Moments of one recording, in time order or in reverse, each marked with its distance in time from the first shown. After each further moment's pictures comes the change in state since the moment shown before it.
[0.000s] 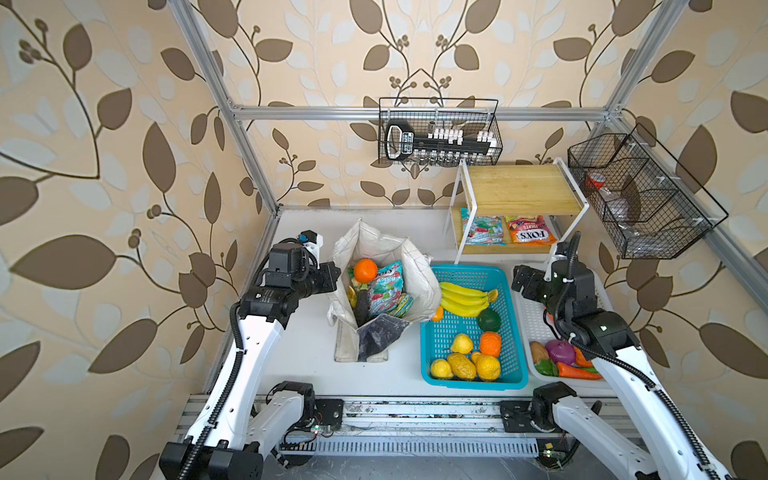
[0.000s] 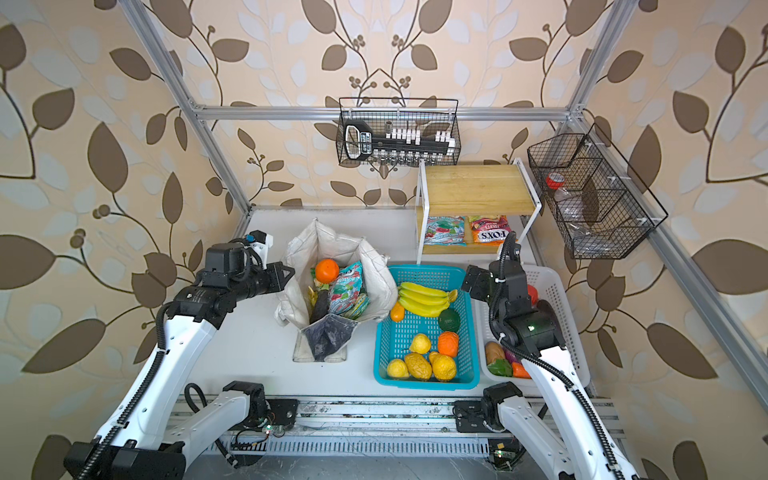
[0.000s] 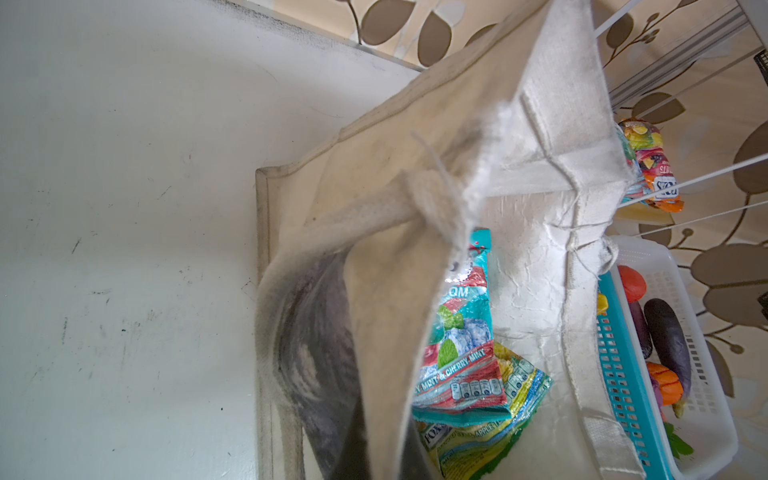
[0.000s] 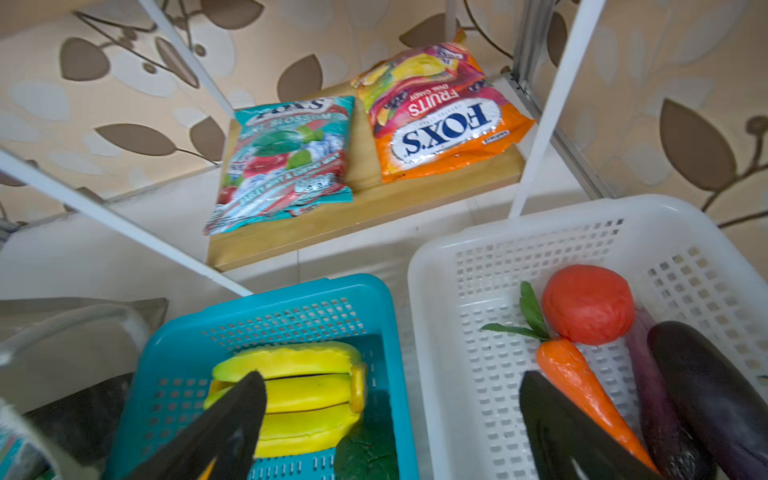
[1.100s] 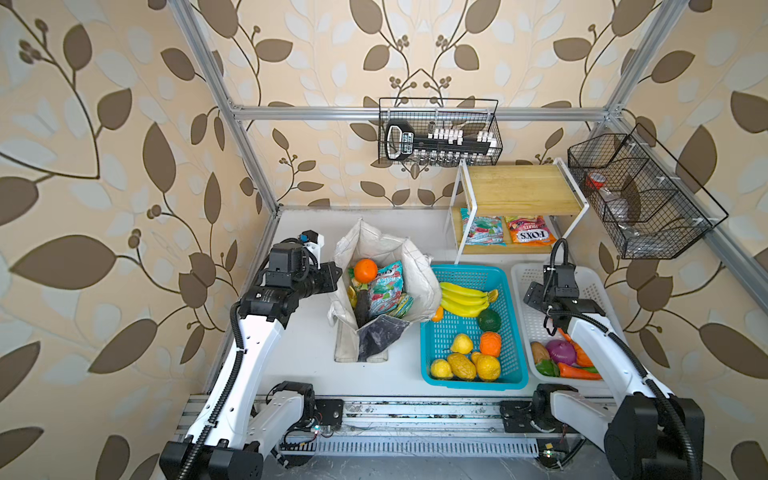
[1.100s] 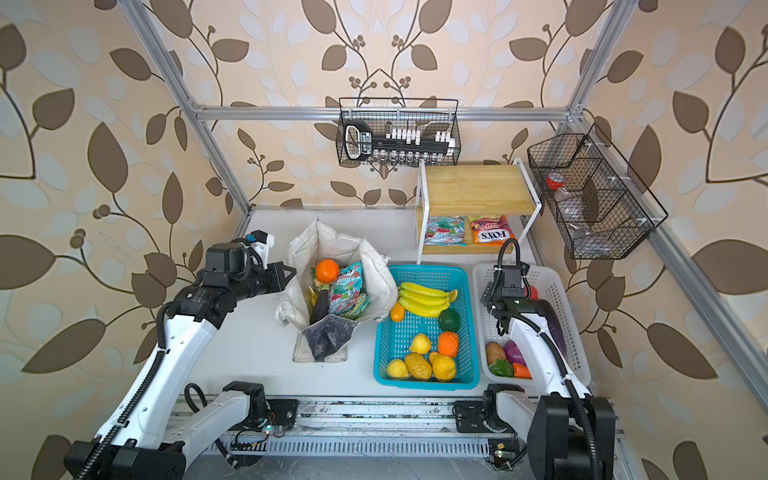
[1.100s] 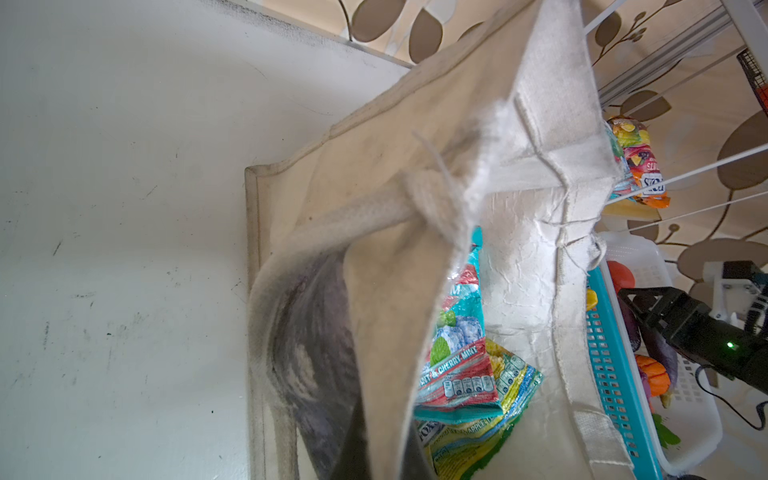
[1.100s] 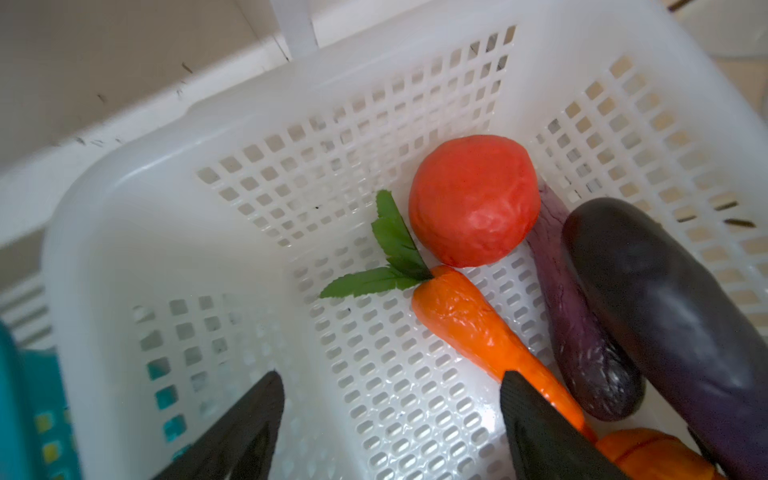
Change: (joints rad) left arm -0.002 0.003 0.000 0.005 0.024 -0.002; right arm -0.277 0.297 -0.186 0.137 0.060 -0.002
